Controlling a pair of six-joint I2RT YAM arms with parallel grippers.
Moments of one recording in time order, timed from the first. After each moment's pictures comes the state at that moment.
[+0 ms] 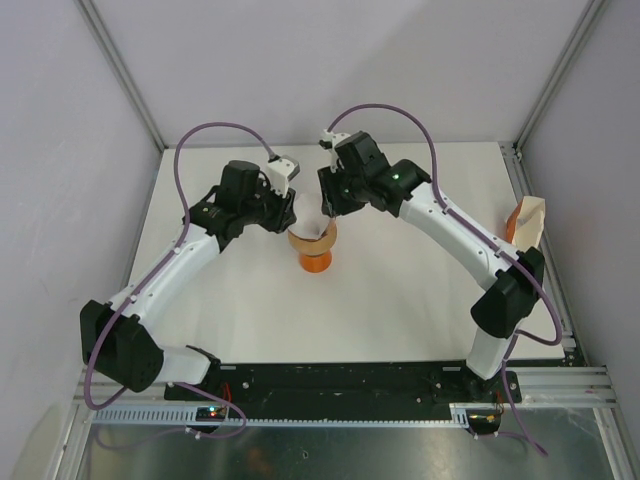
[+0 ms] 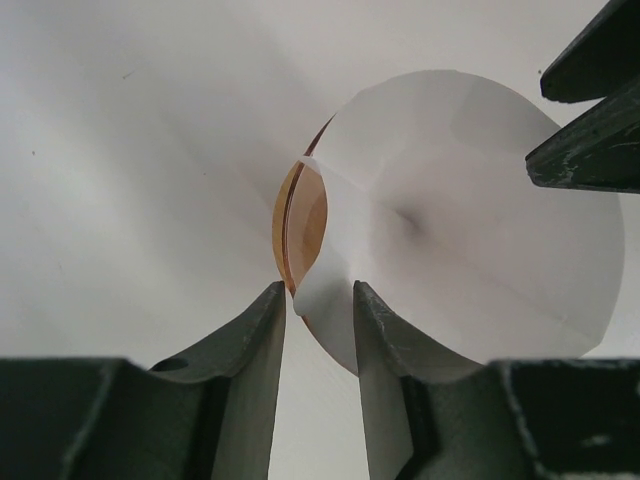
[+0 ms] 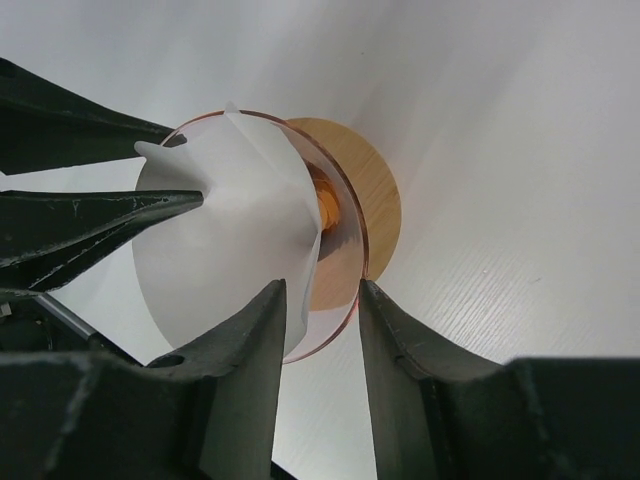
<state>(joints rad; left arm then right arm) -0.42 1.34 1.20 -0.49 0.24 0.11 0.74 1.77 1.85 -0.81 -0.04 0.28</state>
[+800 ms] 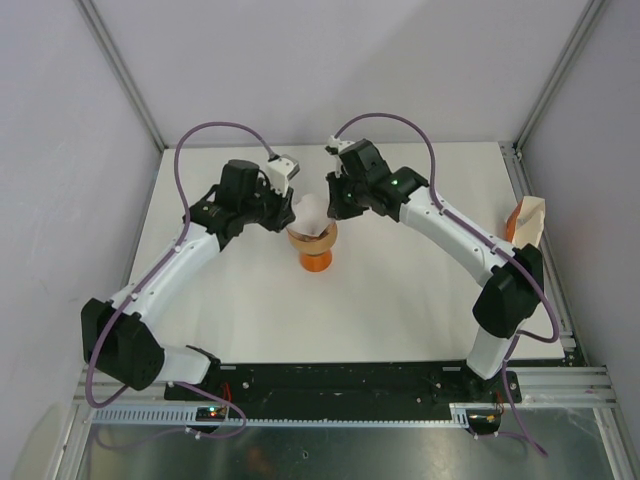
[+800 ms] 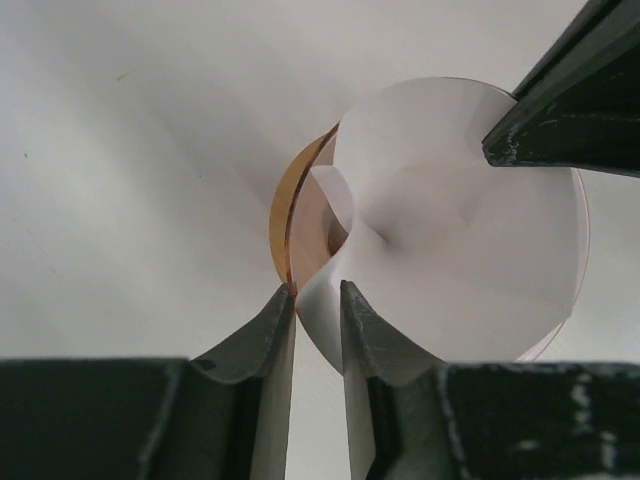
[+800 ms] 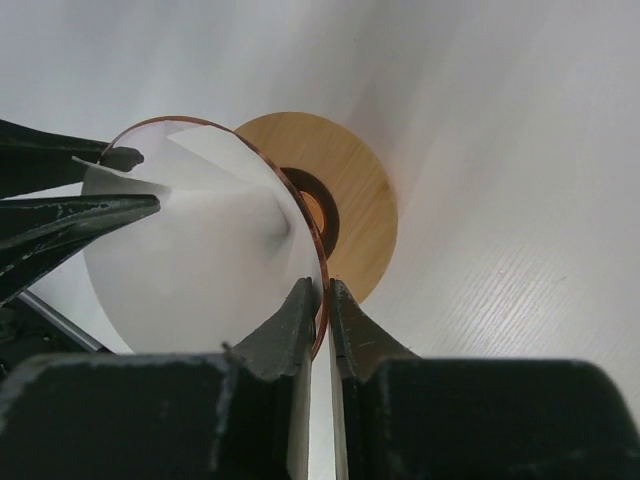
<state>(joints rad) -0.42 1.35 1.20 -0.49 0.27 0.11 0.71 1.76 1.72 -0.71 -0.07 0.33</state>
